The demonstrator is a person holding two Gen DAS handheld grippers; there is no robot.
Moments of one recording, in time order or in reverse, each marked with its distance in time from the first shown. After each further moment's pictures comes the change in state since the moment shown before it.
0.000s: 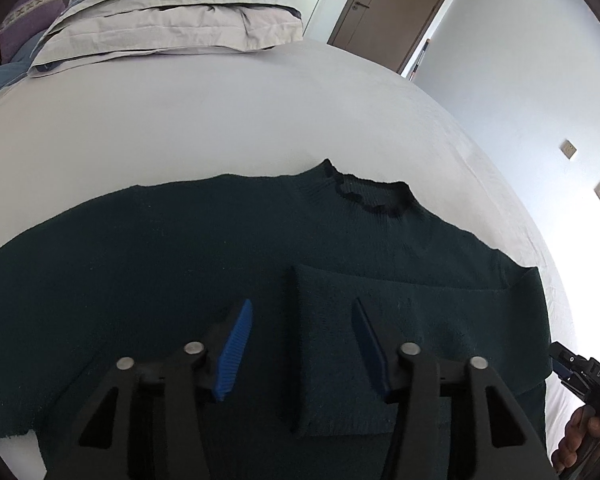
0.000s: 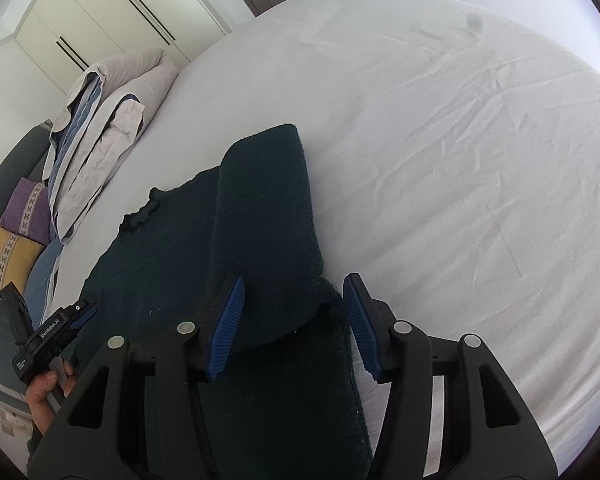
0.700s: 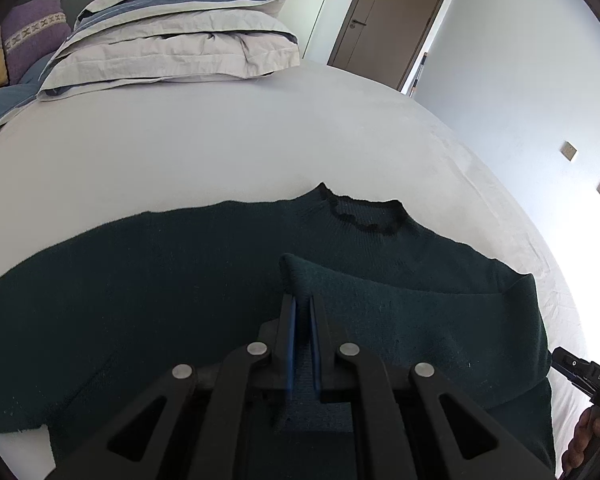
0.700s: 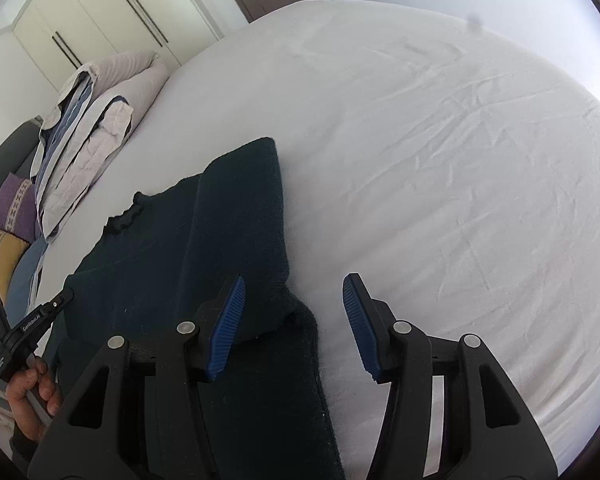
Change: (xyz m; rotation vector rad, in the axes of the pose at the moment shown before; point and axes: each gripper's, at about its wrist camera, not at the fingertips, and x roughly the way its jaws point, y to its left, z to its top) left arm -0.022 -0.004 -0.004 0.009 -0.091 0.037; right arm -0.005 0.009 -0.002 -0.074 -0.018 -0.065
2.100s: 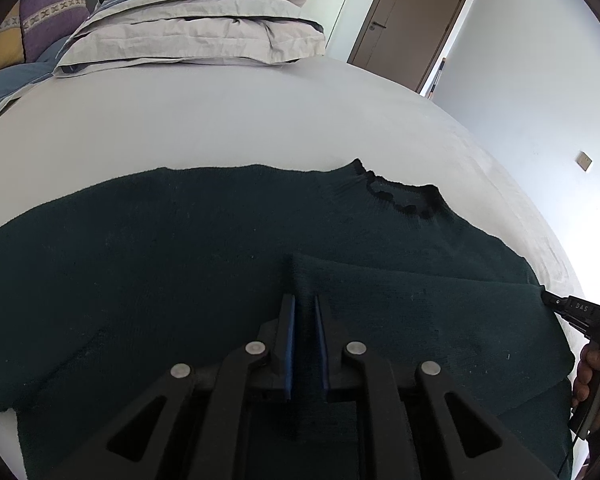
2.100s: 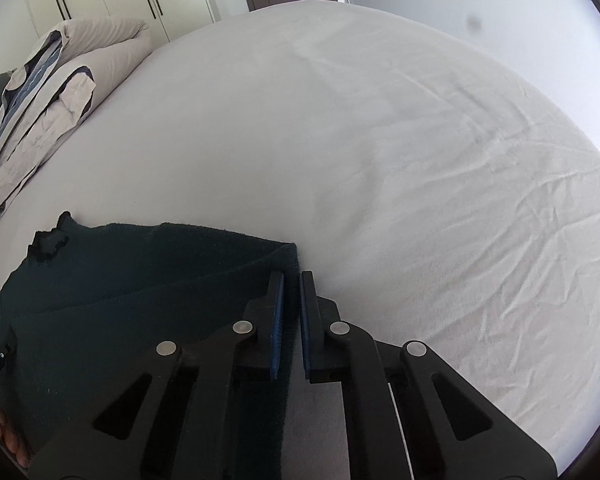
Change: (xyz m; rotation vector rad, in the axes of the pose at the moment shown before) left arm 0.028 0.016 -0.018 -0.043 0.002 0.043; right arm 0.088 0.003 0.085 -0.077 -0.009 -0.138
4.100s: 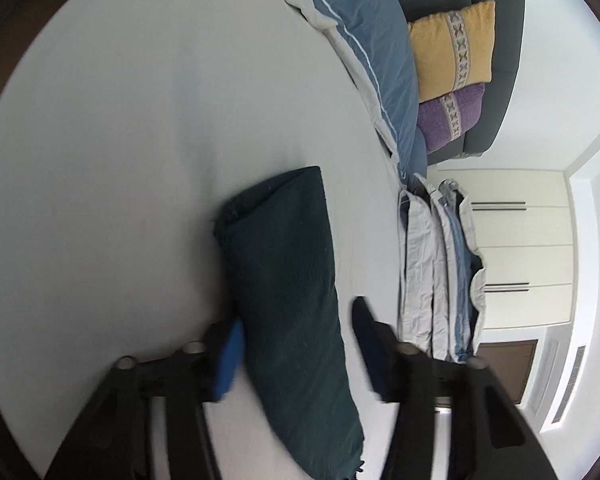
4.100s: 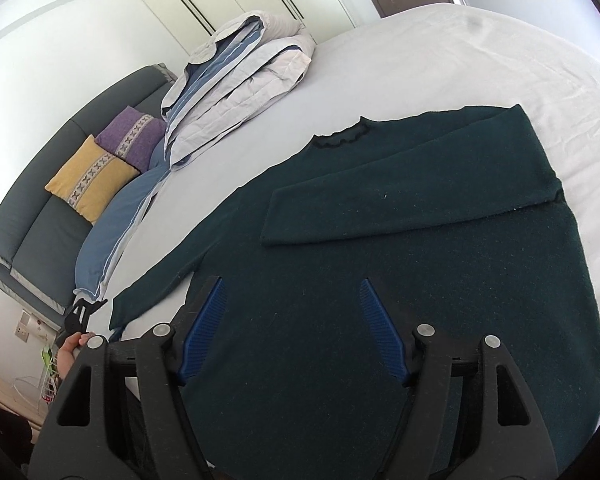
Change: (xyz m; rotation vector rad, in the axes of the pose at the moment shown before) left arm -0.215 0.376 -0.136 -1.374 -0.478 -0.053; right arm -0.205 0.159 -0.198 -0.106 -0.001 0.522
